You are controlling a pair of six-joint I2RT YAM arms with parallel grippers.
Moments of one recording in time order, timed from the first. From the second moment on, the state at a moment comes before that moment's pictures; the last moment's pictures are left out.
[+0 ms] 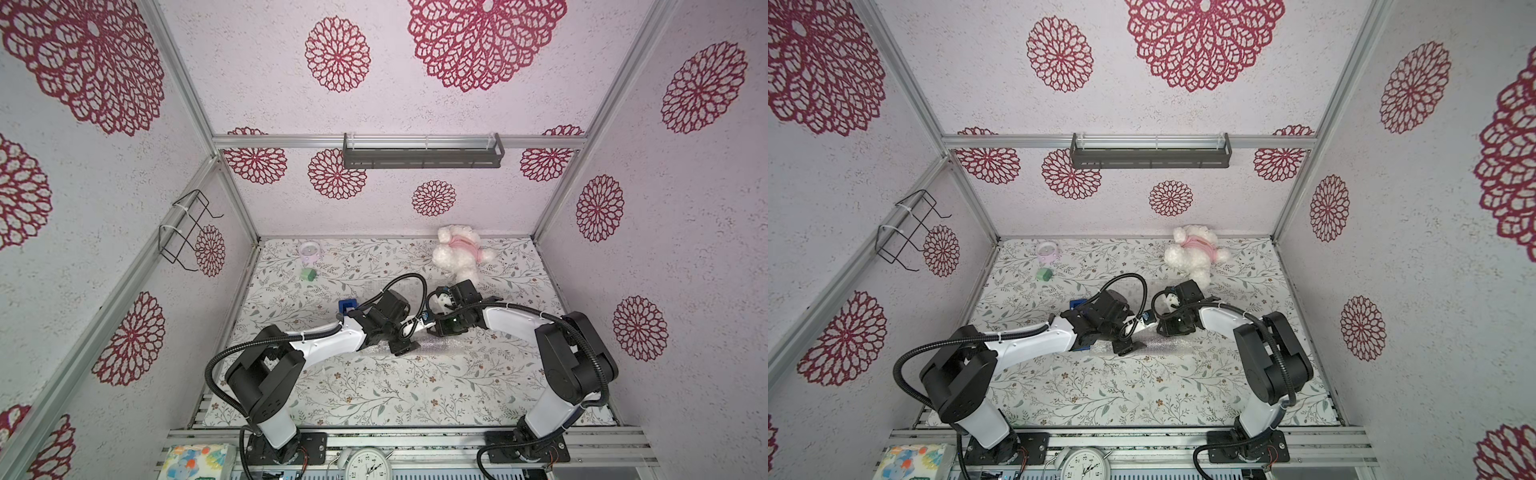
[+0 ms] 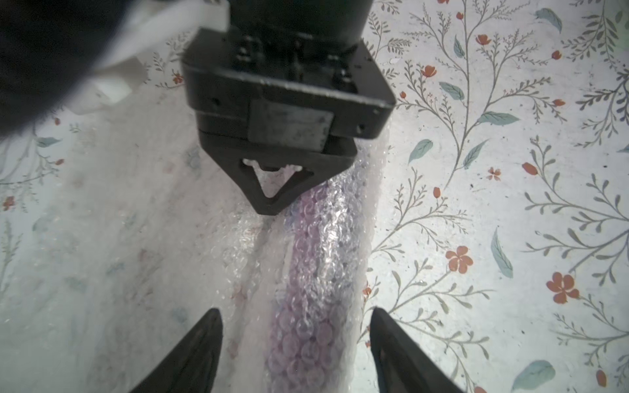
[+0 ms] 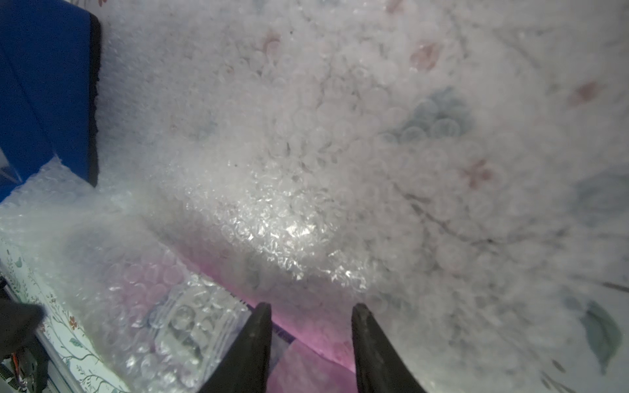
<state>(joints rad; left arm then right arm) -0.79 1.71 1.03 -0.21 0.26 0.50 0.45 1.70 0.96 -0.38 -0.36 0.21</state>
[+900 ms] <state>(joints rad) -0.76 1.93 1.23 -0.42 0.41 0.51 0.40 1.11 0.72 -0.25 -0.23 0.01</state>
